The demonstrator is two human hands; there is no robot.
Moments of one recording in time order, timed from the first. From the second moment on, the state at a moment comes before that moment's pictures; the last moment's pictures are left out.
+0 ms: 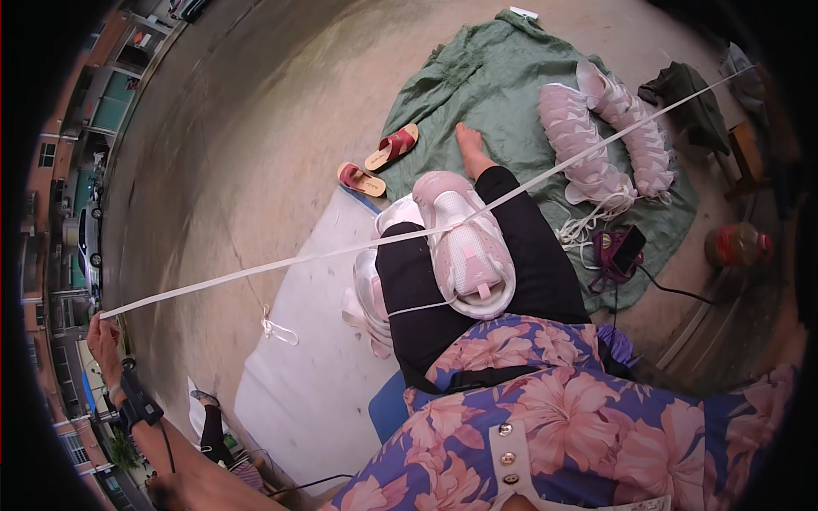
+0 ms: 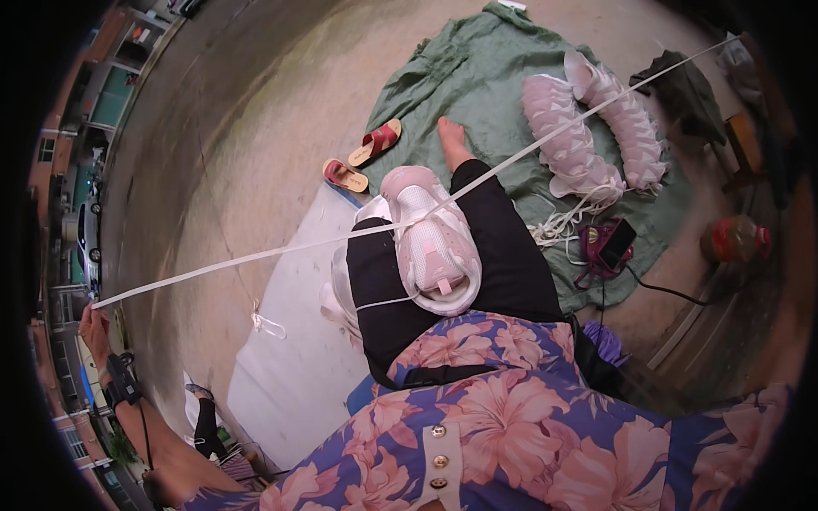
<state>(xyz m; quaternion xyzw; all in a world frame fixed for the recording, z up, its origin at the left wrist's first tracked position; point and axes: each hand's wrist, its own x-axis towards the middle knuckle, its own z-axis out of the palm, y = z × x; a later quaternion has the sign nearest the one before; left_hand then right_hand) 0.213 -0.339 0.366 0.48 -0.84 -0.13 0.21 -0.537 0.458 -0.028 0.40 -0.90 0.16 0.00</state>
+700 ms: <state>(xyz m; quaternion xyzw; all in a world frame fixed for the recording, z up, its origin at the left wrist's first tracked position) -0.008 -0.021 0.016 0.32 -0.62 -0.69 -0.19 -0.215 0.206 -0.043 -0.07 -0.53 0.63 -0.56</state>
